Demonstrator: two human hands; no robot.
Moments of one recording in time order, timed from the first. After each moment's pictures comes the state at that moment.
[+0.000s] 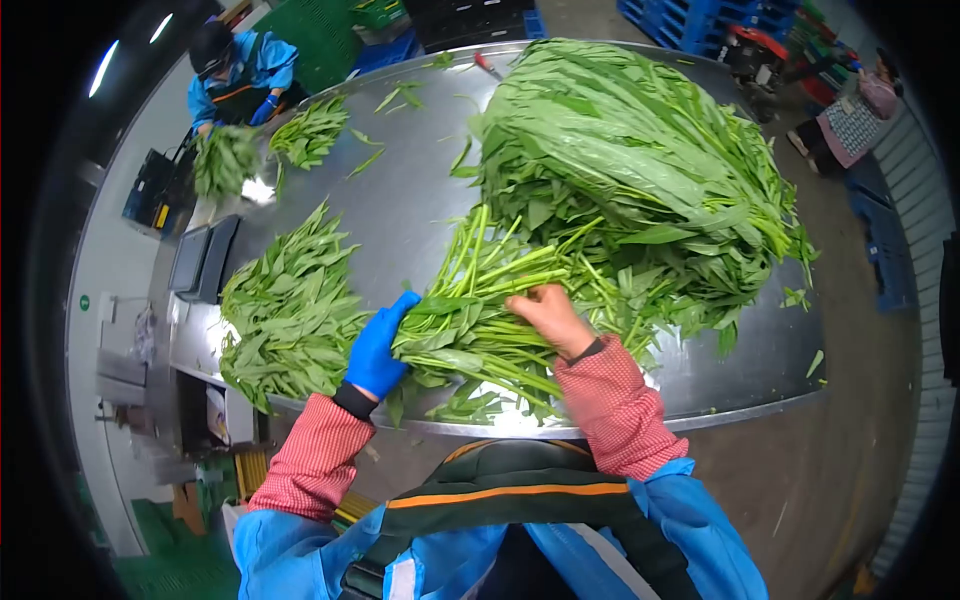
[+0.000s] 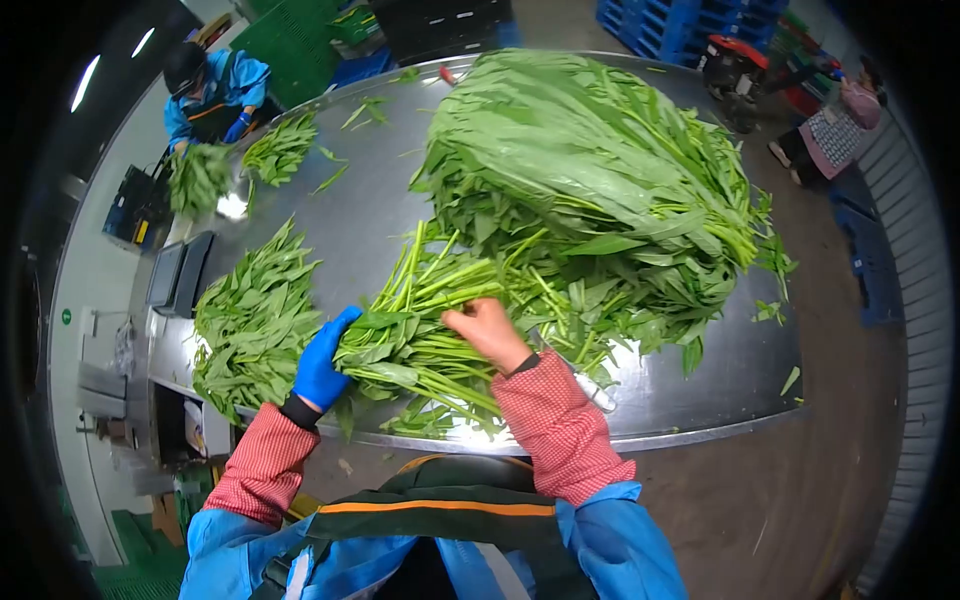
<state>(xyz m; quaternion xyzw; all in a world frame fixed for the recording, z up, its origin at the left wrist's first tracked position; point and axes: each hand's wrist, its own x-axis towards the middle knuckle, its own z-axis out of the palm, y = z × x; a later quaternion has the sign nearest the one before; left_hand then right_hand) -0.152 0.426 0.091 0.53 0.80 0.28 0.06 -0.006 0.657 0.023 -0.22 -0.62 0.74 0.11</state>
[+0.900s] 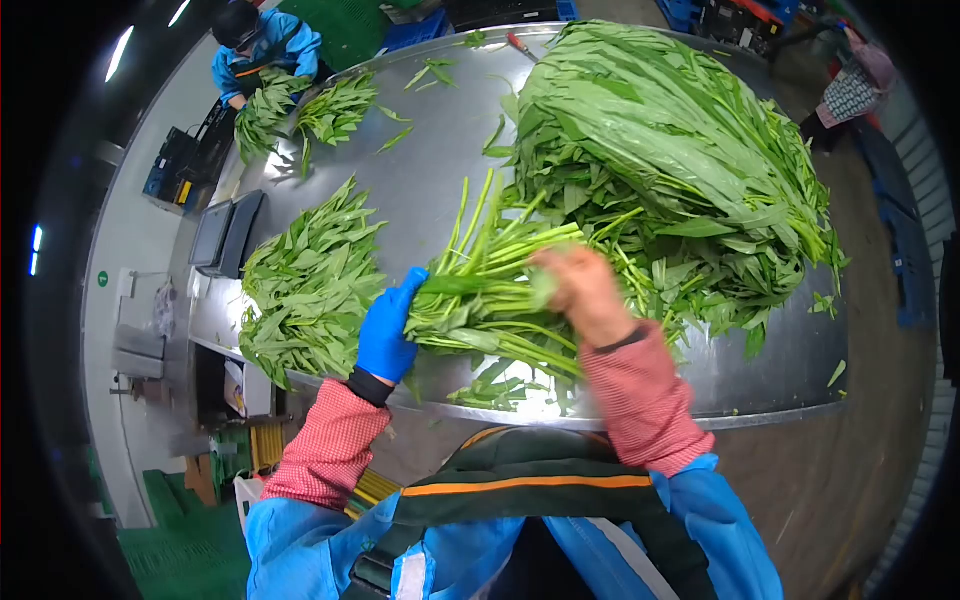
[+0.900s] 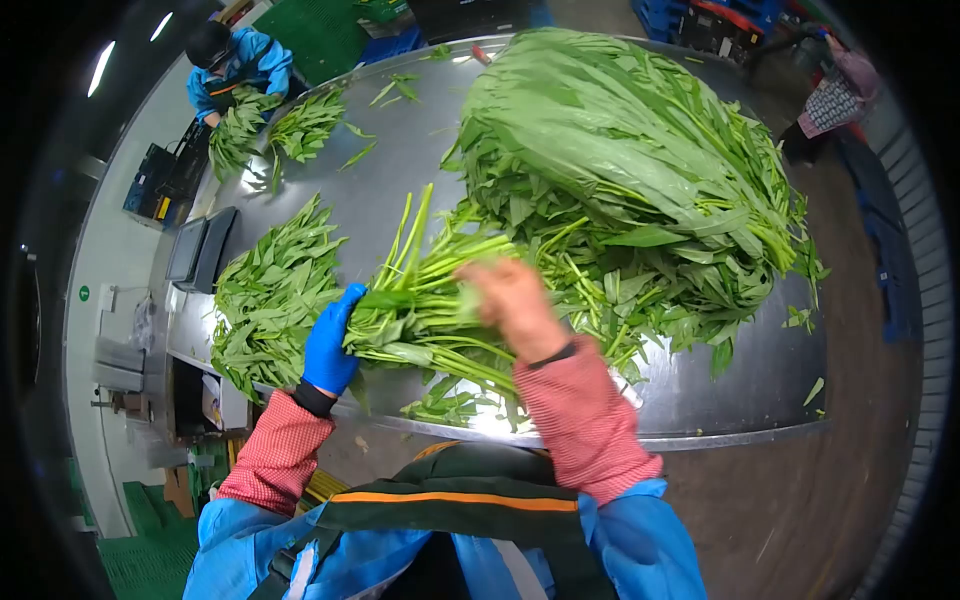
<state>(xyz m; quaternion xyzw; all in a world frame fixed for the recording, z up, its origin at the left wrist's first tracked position) -0.159 0.416 0.098 0.52 0.82 0.22 -0.03 -0.007 0.659 0.071 -0.19 -0.46 0.86 0.13</state>
